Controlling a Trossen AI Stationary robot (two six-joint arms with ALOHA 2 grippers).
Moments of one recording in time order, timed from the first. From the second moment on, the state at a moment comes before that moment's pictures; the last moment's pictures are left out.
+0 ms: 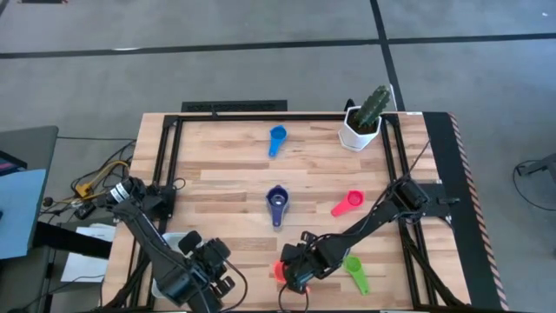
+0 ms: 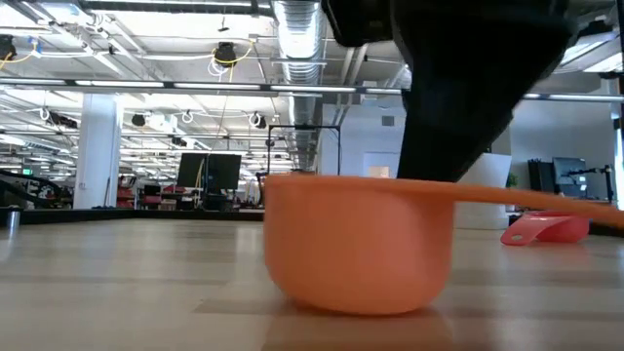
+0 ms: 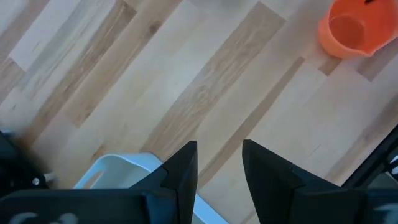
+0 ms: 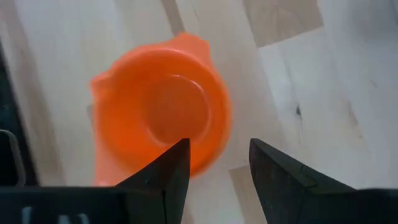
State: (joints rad) left arm -0.85 1.89 1.80 -1.45 -0.45 -1.54; right arm 0.55 2.11 1.56 -0.65 0.21 0.86
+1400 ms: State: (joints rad) left arm -0.63 1.89 1.80 -1.03 -0.83 -1.21; right arm 0.53 1.67 1.43 -0.99 0.89 1.76
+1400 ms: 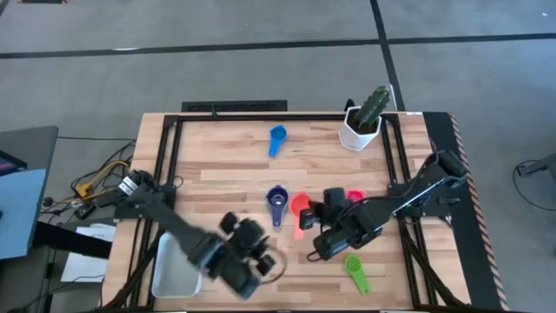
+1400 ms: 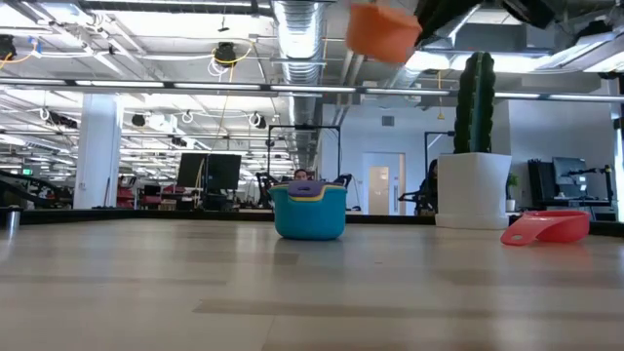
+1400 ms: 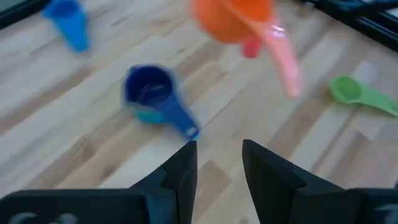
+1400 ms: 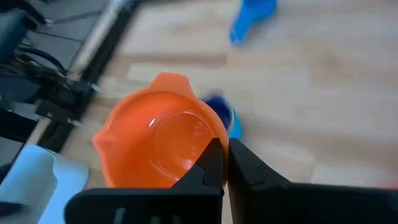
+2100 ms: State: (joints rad) left arm -0.31 1.85 1.80 -0.43 -0.41 -0.79; right arm 0.50 1.47 1.43 -1.15 1.04 1.64
